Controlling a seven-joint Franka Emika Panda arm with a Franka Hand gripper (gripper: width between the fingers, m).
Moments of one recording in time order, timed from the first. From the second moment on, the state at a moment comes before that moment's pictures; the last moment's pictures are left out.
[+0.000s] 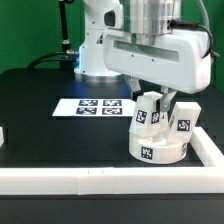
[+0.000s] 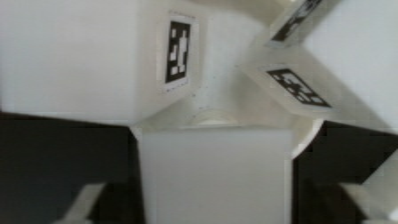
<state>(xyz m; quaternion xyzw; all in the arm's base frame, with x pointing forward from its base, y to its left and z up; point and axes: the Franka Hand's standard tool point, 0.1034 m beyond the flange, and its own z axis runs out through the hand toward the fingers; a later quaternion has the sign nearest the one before) 0.562 0.053 0.086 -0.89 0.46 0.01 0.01</state>
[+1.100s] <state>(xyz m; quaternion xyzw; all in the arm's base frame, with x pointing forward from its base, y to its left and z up) 0.570 0.053 0.085 -0.65 0.76 0.02 0.06</state>
